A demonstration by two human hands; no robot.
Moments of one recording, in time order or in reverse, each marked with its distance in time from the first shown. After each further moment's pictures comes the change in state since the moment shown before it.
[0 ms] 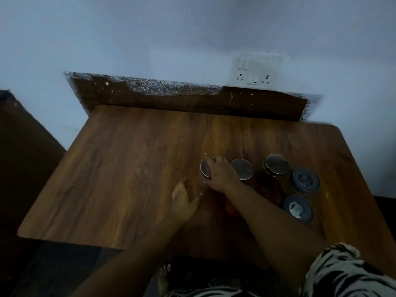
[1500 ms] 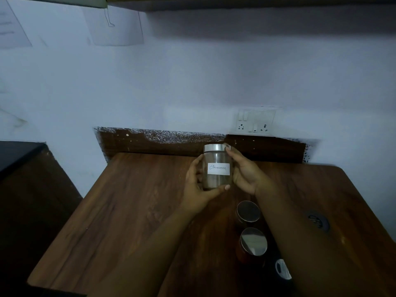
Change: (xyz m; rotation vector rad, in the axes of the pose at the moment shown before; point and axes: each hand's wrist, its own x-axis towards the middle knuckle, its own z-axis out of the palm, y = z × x) left_hand 0.022 0.142 -0.071 -0.507 0.106 0.529; right_hand 0.004 -0.007 -0.143 1.776 -0.045 -0.095
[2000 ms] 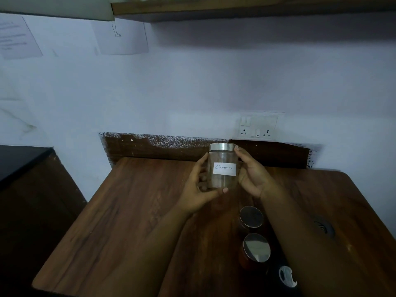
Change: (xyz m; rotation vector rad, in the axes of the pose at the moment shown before) left_hand 0.005 0.019 -0.013 0.035 -0.135 0.019; right_hand -0.004 -0.010 -0.003 0.061 0.012 -0.088
